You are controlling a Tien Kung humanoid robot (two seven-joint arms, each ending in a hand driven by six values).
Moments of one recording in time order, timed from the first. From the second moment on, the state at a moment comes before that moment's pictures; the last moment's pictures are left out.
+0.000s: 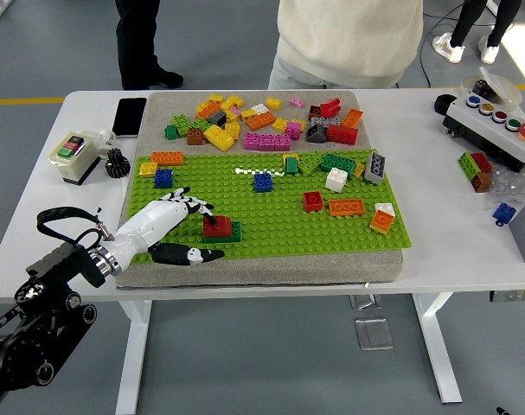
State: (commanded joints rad) left arm -0.36 0.19 -1.16 -1.06 2.17 0.02 -0.40; right arm 0.17 -0.12 1.40 0.18 -0.96 -0.10 -0.09
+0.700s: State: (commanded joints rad) left arm -0.35 0.19 -1.18 -1.05 2.18 0.02 -0.40; right arm 0.17 -0.12 1.40 0.18 -0.96 -0.10 -0.08
